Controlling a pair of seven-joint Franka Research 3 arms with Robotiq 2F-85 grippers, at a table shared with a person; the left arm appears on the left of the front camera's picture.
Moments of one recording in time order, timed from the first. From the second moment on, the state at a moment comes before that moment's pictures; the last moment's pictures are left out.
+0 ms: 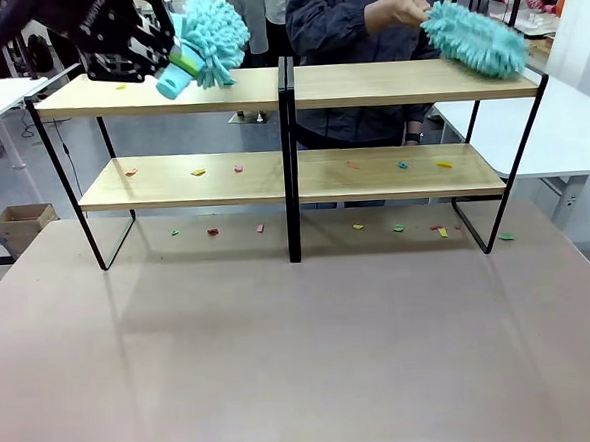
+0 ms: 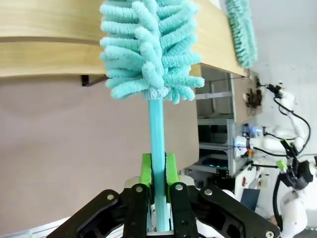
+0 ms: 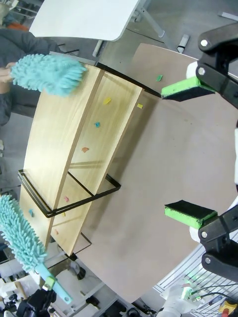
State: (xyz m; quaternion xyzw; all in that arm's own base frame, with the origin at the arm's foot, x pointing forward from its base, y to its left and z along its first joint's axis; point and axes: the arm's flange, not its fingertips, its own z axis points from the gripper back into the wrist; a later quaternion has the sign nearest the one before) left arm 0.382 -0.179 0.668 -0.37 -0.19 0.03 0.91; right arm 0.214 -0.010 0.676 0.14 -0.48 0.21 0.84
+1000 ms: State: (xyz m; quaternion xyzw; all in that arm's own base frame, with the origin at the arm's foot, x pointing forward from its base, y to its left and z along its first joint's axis) left arm 0.405 -0.160 0.642 -0.29 -0.19 0.04 0.94; right arm 0.214 -0.010 0.676 0.14 -0.48 0.21 0.84
